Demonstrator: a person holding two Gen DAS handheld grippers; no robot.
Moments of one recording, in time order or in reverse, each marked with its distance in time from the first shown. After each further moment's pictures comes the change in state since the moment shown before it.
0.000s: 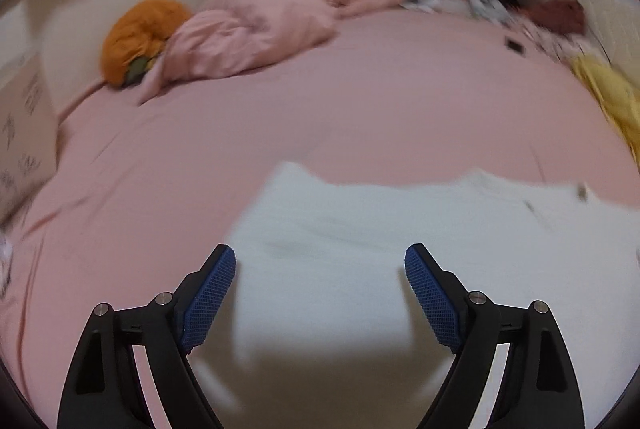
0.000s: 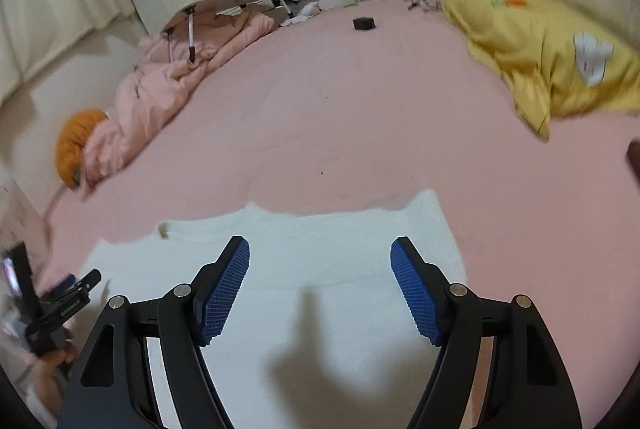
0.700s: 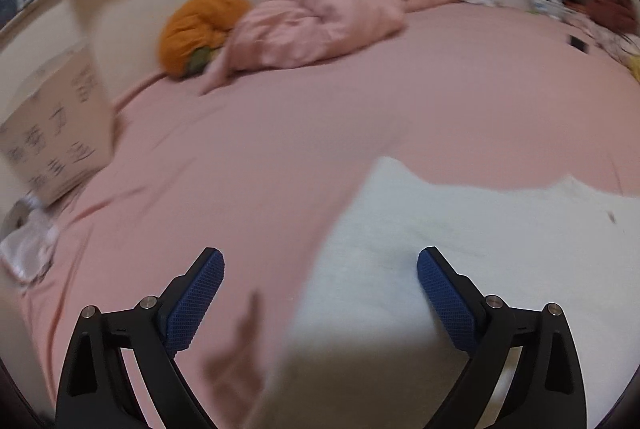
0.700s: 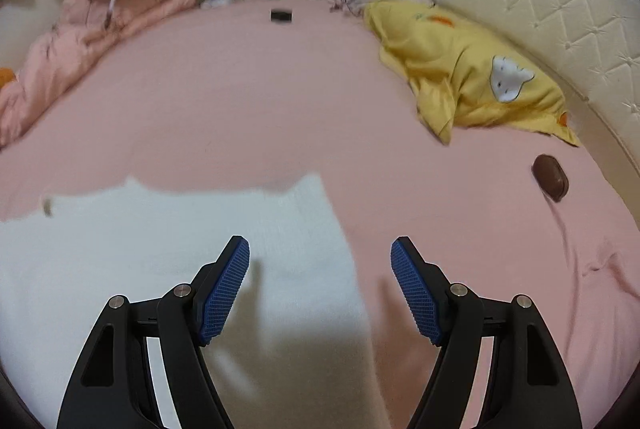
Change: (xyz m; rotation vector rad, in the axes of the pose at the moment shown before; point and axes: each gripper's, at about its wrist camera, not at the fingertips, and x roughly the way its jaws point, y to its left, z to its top) left arm 0.009 0.040 0.003 -0.103 0.014 0.233; right arm -0.001 -0.024 -0.013 -0.037 -0.009 -0.360
